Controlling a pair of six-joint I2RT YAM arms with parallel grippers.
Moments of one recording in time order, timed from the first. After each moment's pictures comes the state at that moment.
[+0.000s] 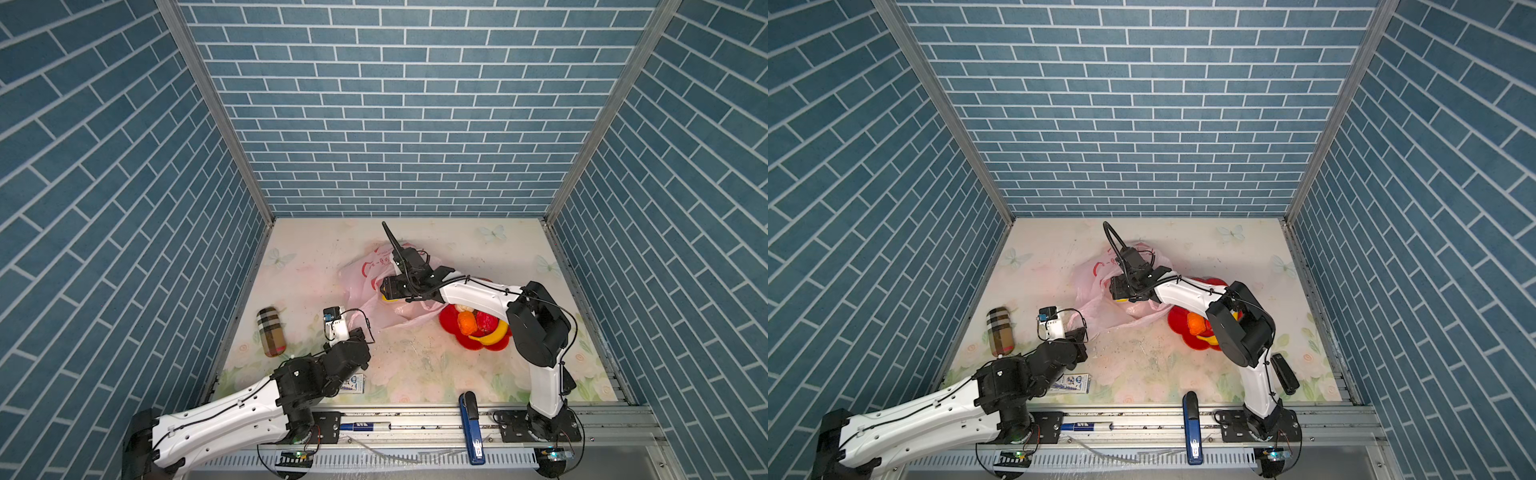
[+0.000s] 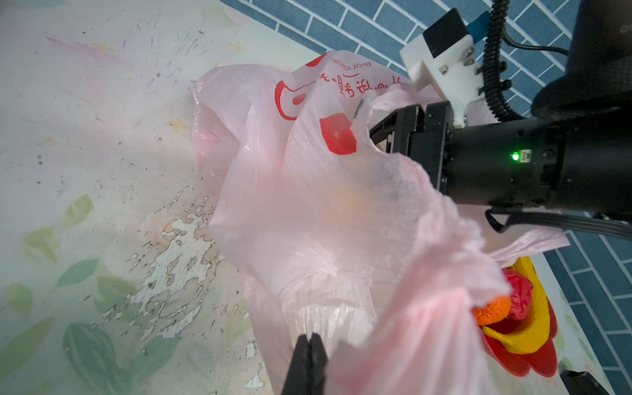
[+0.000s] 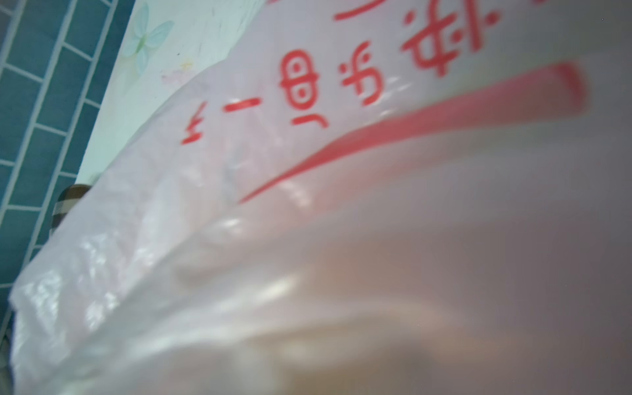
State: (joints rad) left arm -1.11 0.68 0.46 -0.49 -0.68 -1.02; right arm 0.89 1.96 1.45 -0.33 -0.09 0.53
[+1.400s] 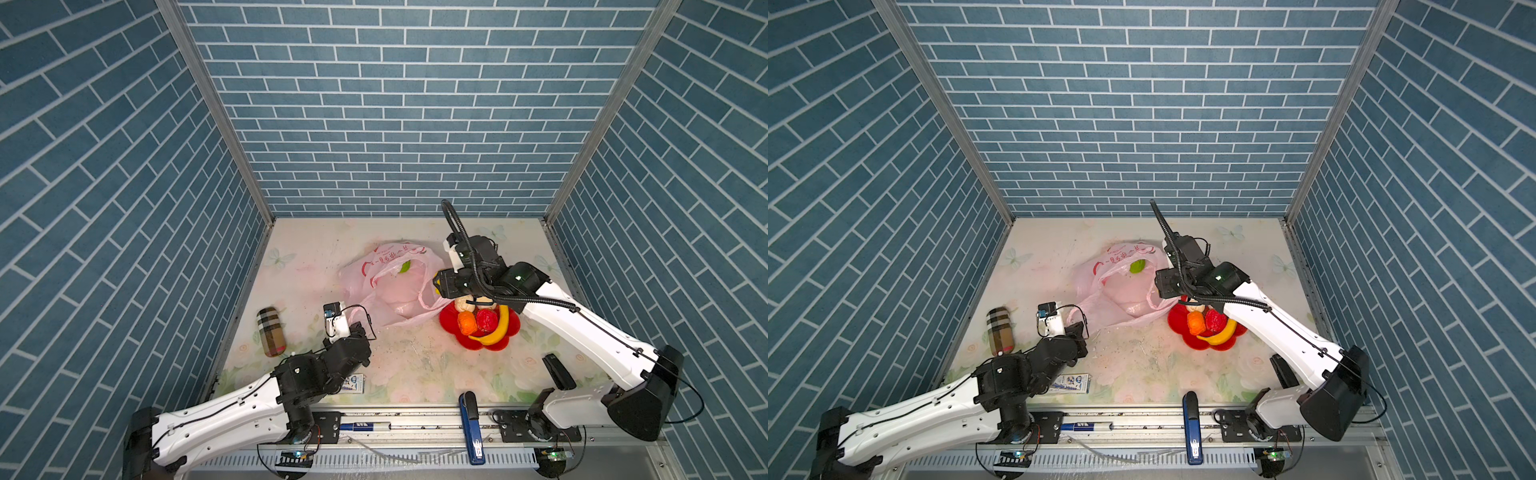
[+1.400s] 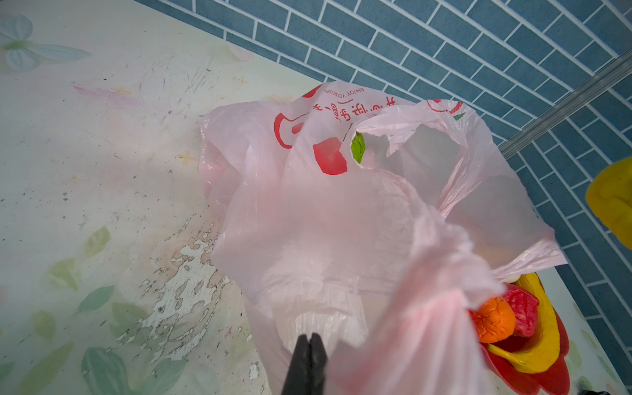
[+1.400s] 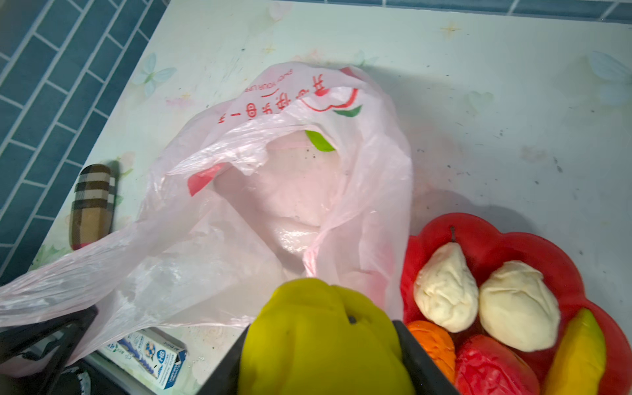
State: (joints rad) left arm -1.11 0.70 0.51 -0.49 -0.73 -0.98; right arm 0.77 1.34 1.32 -0.79 0.07 0.39
